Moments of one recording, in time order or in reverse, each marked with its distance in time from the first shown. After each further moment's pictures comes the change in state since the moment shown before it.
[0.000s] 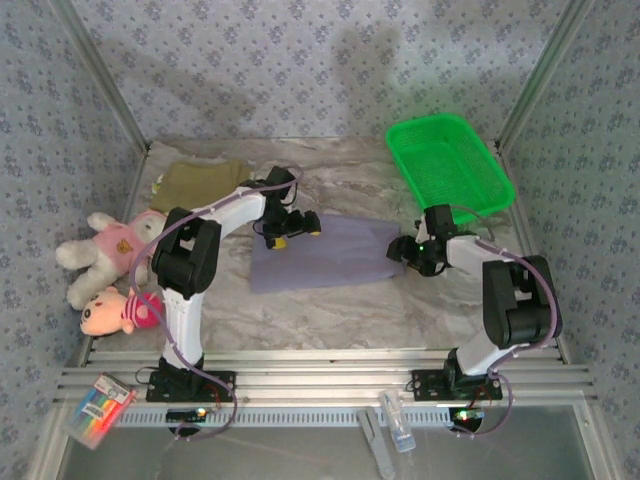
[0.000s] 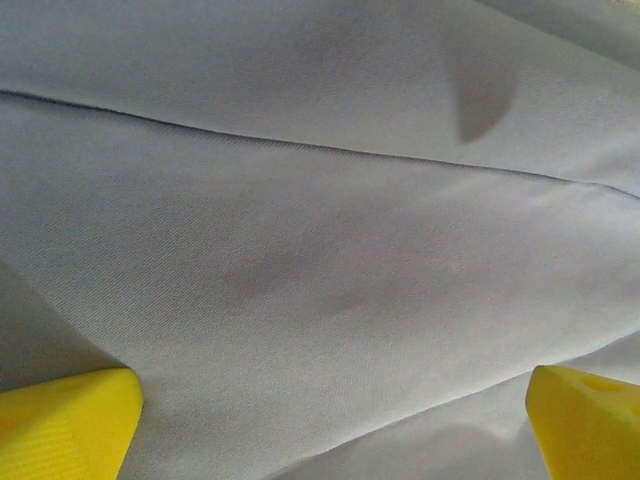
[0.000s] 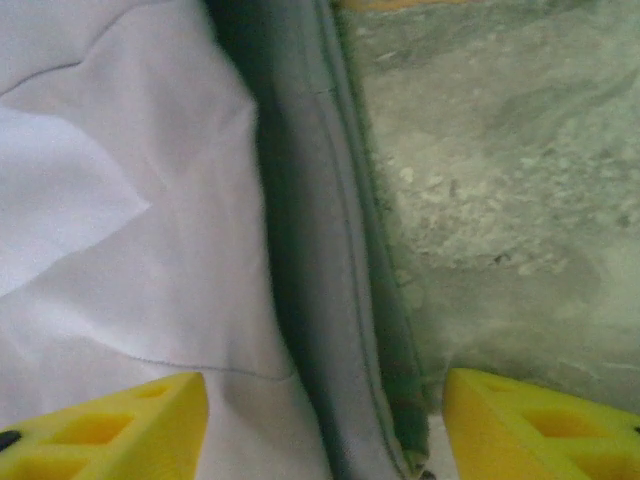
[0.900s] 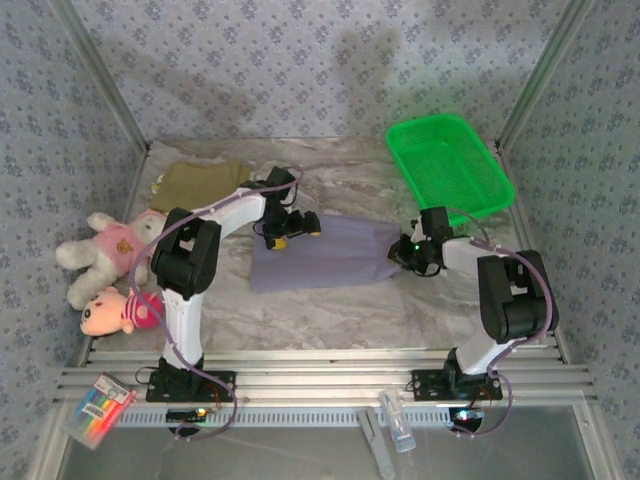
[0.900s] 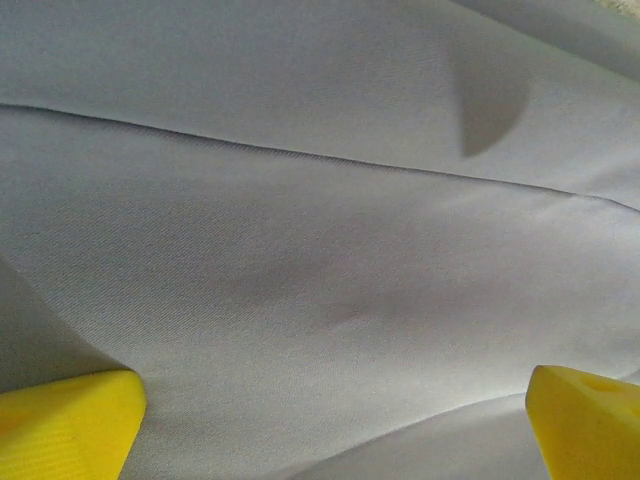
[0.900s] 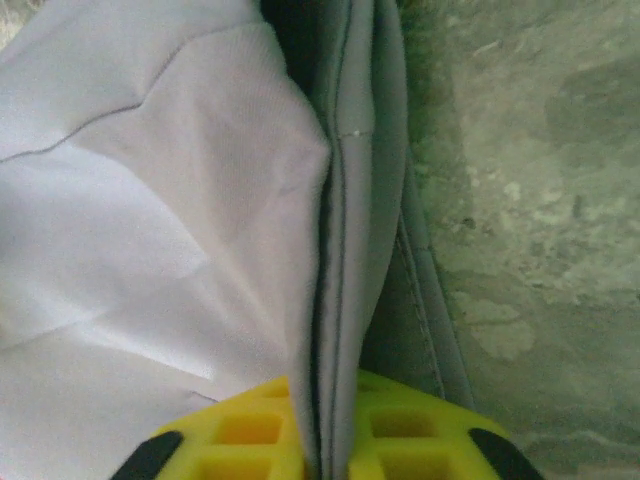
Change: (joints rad) left arm 0.000 -0.008 -0.019 0.018 -0.011 -0.003; right arm 0.023 0.023 -0.037 0.136 -0.062 0.116
